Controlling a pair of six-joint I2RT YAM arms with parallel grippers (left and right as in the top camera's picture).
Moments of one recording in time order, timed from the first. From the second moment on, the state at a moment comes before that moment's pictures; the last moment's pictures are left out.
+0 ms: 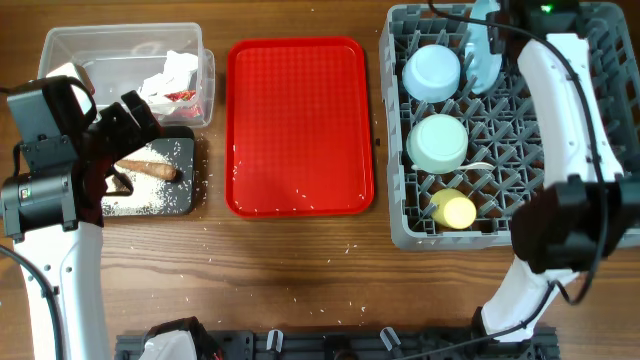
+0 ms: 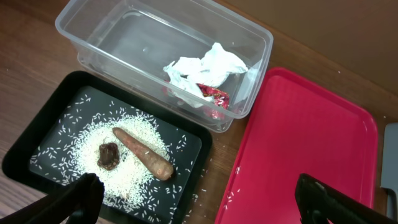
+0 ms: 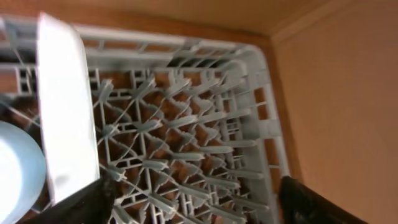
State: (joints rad) left arm 0.22 1.20 1.30 -0.89 0.00 -0.29; right arm 0.02 1.97 1.98 -0.91 0.58 -0.17
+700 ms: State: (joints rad) left arm 0.22 1.20 1.30 -0.89 0.00 -0.29; right arm 0.29 1.66 1.98 -1.12 -0.43 0.13
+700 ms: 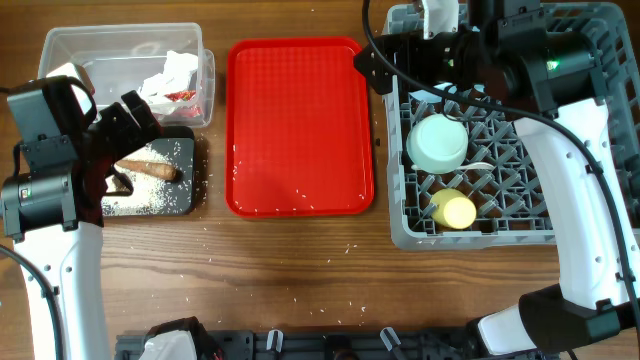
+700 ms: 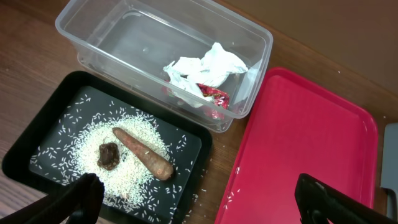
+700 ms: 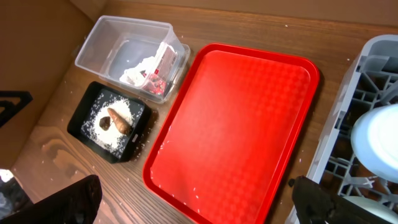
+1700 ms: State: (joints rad) left arm 0.22 1.20 1.30 -0.89 0.00 -0.29; right arm 0.18 0.82 0.64 0.00 -0.13 -0.15
